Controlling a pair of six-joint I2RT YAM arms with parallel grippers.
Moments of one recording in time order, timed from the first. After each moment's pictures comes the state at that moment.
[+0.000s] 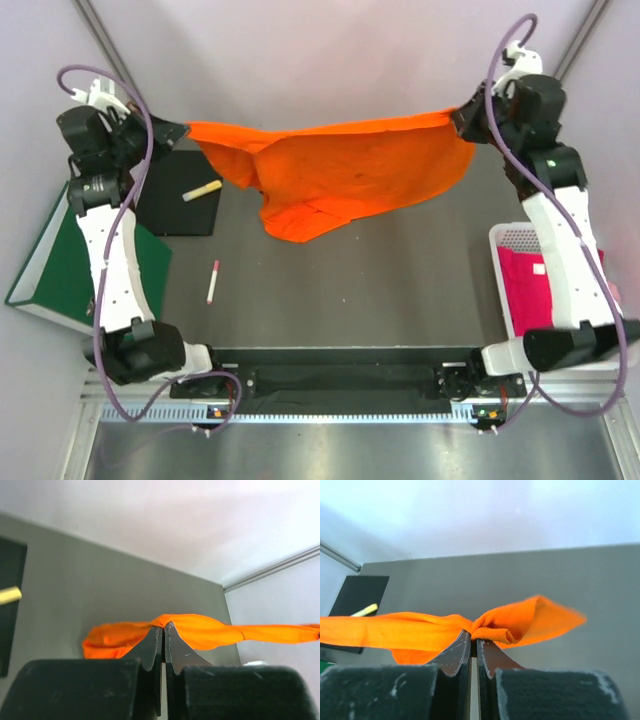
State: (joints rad) left arm 0.32 1.38 1.61 -0.44 0.65 -0.63; right arm 0.17 1.42 1.78 -0.60 -0.08 0.30
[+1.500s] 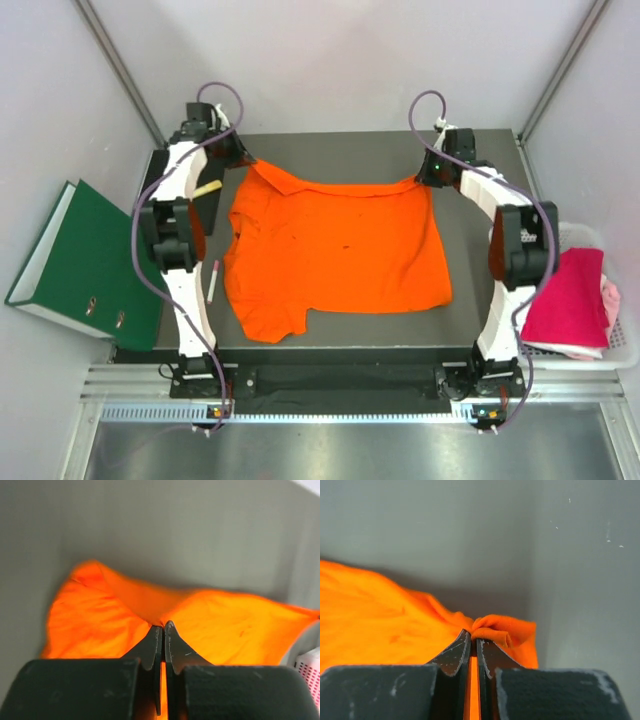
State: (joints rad) left arm 0.07 2.20 2.06 -0.65 0.46 -0.41; right arm 0.11 1.86 1.42 -0.23 -0.21 0.24
